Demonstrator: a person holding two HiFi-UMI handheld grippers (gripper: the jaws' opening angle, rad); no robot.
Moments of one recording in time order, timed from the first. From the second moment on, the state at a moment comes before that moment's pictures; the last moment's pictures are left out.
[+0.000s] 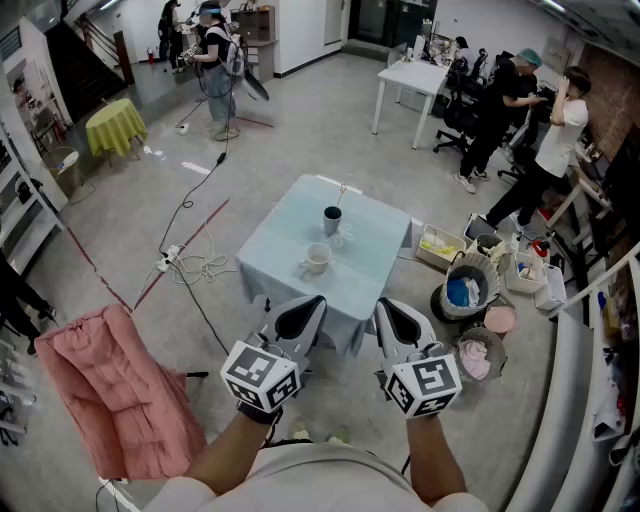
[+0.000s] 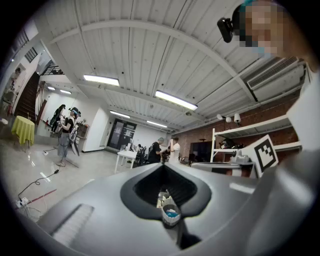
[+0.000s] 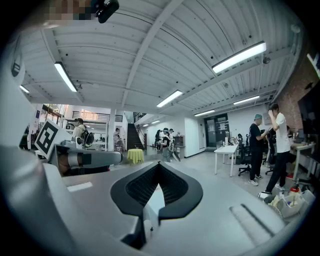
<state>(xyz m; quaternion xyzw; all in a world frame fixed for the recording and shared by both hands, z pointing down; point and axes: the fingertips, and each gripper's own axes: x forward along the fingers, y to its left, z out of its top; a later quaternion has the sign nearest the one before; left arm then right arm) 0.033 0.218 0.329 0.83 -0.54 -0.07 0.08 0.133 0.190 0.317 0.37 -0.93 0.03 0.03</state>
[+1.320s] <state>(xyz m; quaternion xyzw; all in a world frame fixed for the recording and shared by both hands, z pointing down) -0.085 0.177 0.365 0.82 -0.55 -0.05 0.10 0.053 0.144 0.334 0.39 -0.92 0.07 0.00</state>
